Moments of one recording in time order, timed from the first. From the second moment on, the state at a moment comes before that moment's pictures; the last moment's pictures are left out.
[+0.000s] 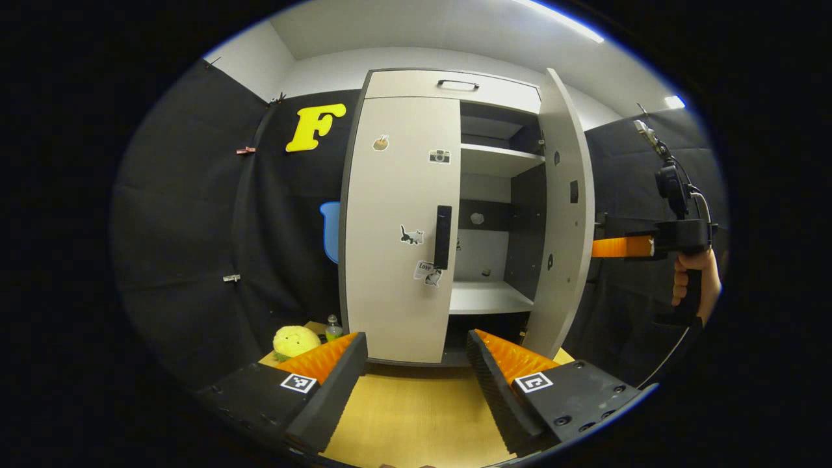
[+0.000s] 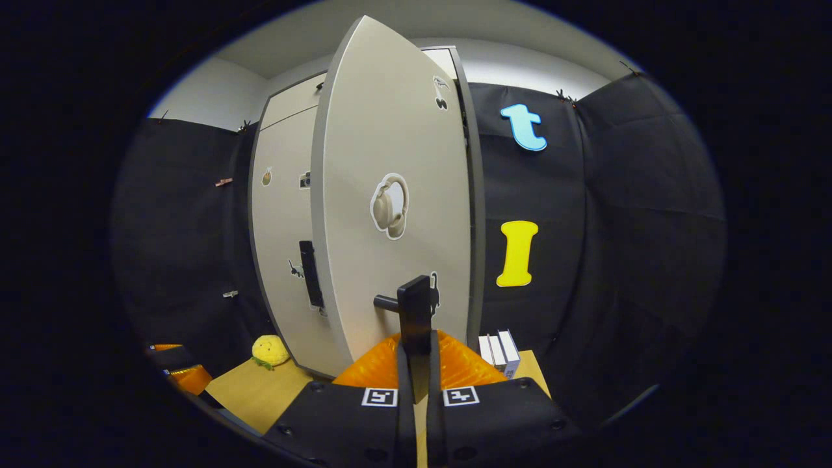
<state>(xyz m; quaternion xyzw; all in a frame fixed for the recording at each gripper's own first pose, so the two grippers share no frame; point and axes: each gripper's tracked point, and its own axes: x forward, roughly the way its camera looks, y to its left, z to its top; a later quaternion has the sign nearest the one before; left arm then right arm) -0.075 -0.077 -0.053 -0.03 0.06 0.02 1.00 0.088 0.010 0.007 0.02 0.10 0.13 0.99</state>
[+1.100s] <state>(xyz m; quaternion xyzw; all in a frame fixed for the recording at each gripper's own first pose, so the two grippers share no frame) -0.017 -0.083 -0.053 -0.03 0.06 -0.06 1.00 -0.002 0.012 0.009 0.02 0.07 0.09 0.99</state>
